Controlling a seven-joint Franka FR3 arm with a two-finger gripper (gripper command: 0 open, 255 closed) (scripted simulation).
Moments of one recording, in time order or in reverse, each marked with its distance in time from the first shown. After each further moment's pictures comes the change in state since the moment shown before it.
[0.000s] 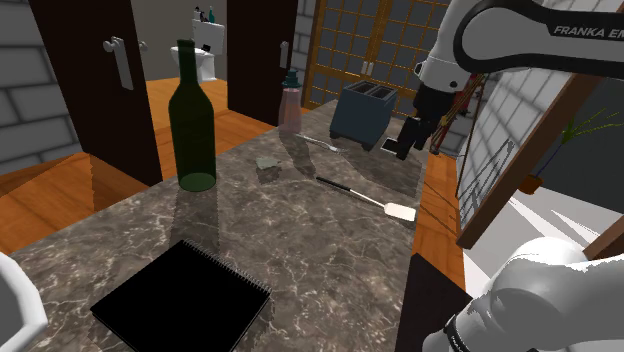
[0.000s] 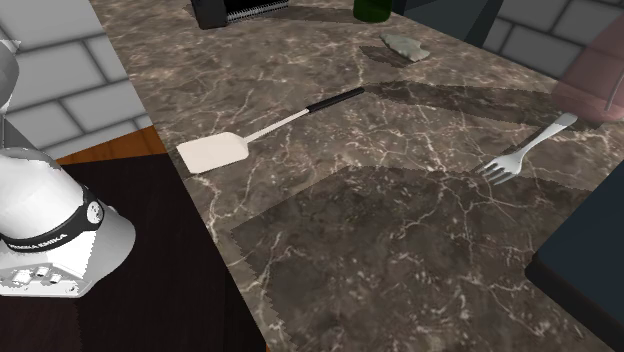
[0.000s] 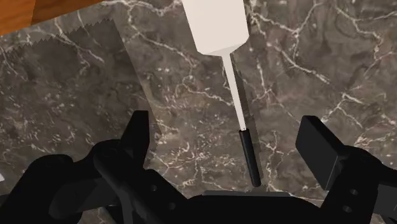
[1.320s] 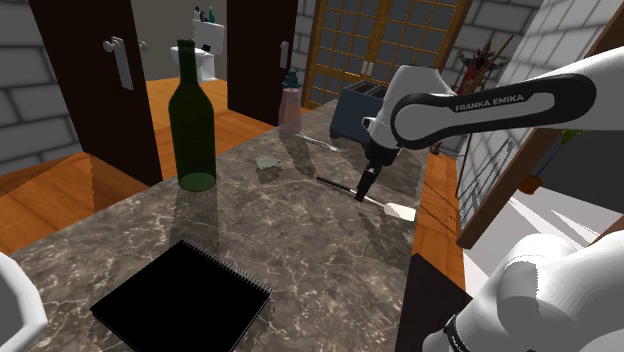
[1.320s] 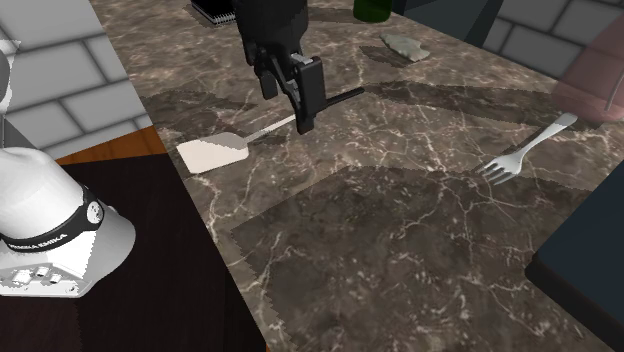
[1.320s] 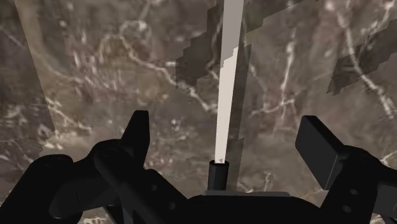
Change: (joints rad) arm 0.122 0.223 -0.058 -0.235 0.038 0.490 -0.243
